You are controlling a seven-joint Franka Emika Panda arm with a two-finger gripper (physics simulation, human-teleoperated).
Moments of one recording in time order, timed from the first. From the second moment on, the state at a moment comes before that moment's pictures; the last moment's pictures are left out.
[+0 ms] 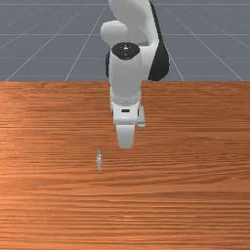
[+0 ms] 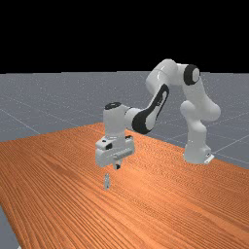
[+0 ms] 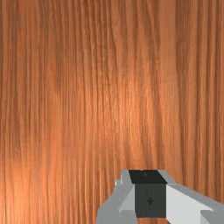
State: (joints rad) arm 0.00 0.56 0.00 -1.70 0.00 2.19 -0.78
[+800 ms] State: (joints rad) arm 0.00 0.77 0.00 -1.54 0.00 2.20 -0.78
